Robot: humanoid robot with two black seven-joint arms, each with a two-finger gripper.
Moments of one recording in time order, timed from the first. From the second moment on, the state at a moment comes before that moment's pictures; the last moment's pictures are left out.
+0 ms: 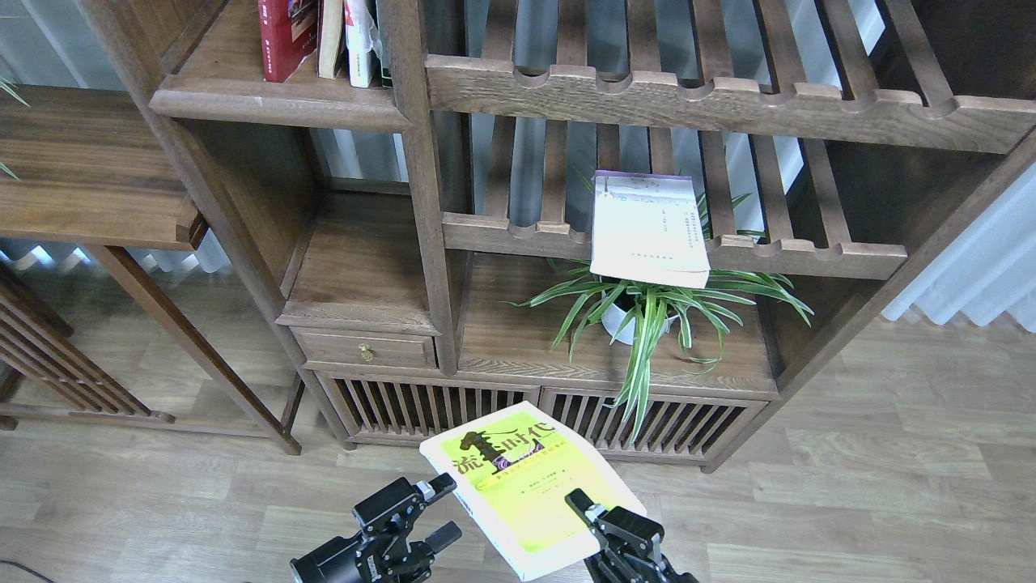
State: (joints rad) left arm 0.01 0.20 -0.64 -1.10 -0.70 -0.49 0.48; right arm -0.43 -0.14 0.91 1.33 0.43 0.58 -0.27
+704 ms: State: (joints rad) left arm -0.01 0.15 -0.65 -1.03 -0.70 -0.49 0.48; right arm -0.48 -0.14 0.88 1.35 0.39 0.58 -0.29
